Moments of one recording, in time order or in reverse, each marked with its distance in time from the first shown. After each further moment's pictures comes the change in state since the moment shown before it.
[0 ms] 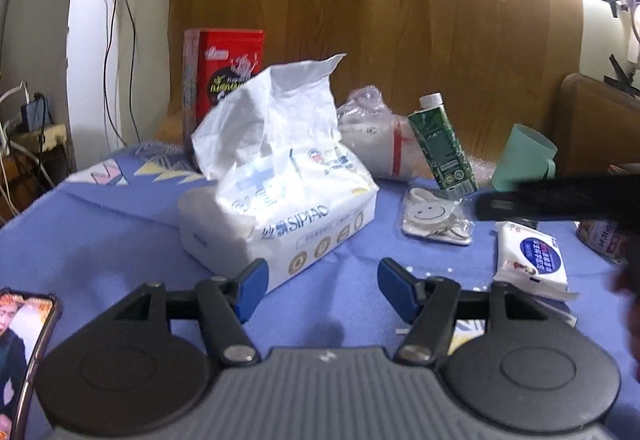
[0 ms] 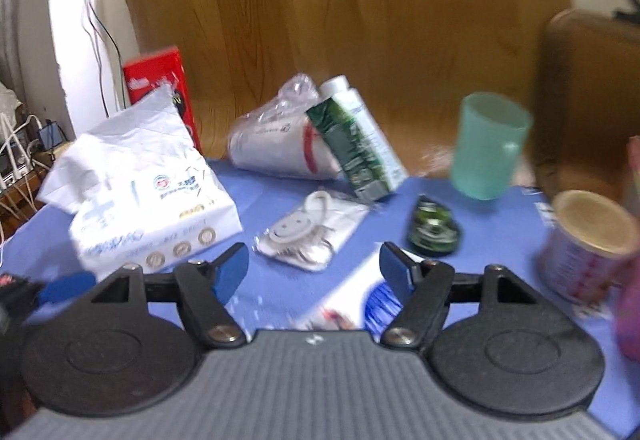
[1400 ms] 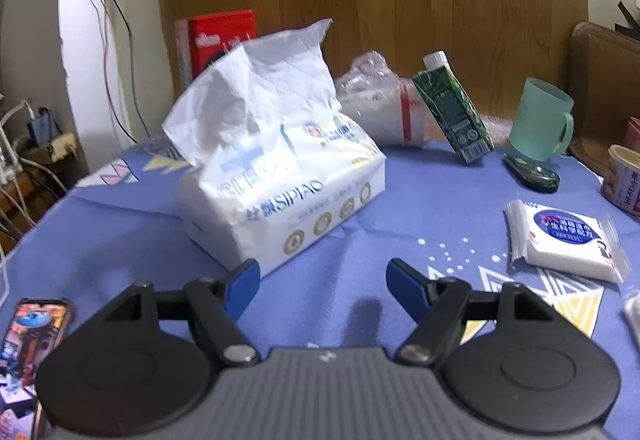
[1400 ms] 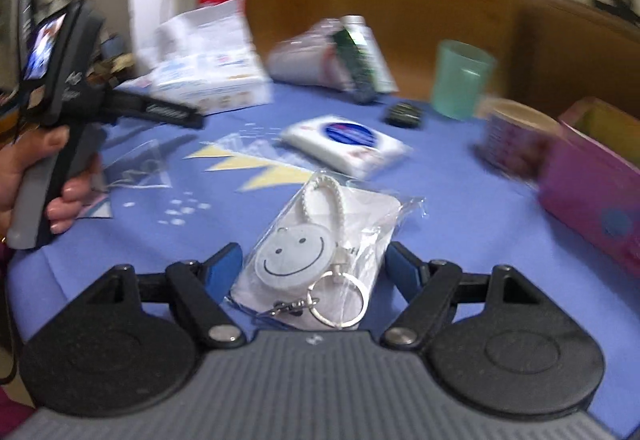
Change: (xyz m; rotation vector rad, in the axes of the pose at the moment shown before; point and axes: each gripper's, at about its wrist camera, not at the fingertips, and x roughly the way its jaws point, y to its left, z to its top) left arm 0.013 -0.020 0.002 0.080 0.083 0.098; right arm -0.128 -0.043 -0.115 -0.142 0.051 0.049
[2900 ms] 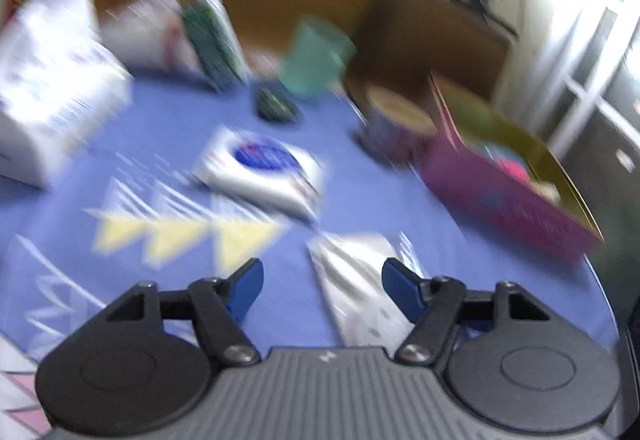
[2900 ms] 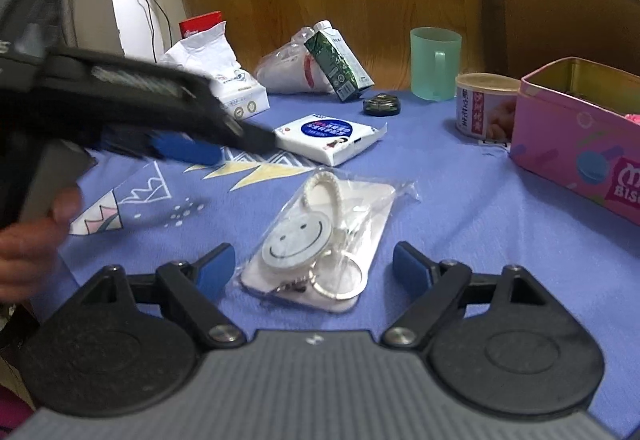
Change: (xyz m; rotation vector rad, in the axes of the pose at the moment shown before) left arm -0.049 -0.104 -0.002 -0.024 0.296 -0.609; right arm -0.024 -0.022 -0.018 0.111 -0.025 0.061
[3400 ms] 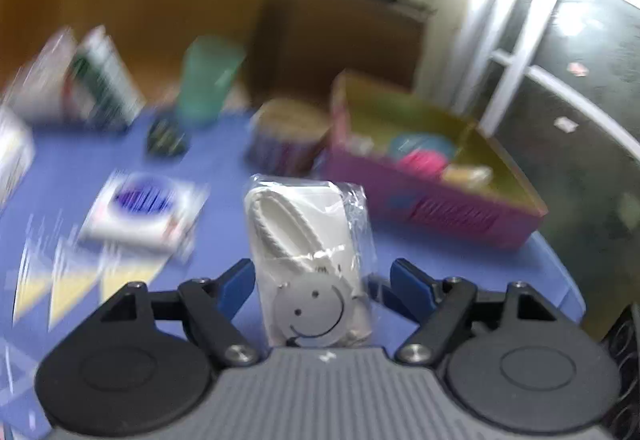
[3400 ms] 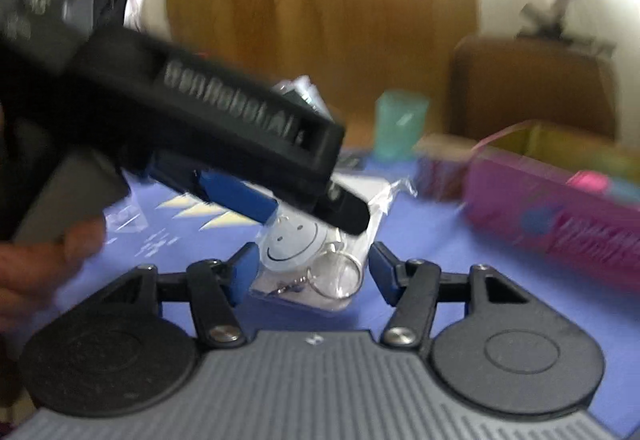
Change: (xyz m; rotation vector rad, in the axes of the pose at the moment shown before) left arm -0.002 -0.083 0.016 0.191 -0.073 -0.114; right arm -0.026 0.004 -0.004 -0.090 -0.220 -0.165
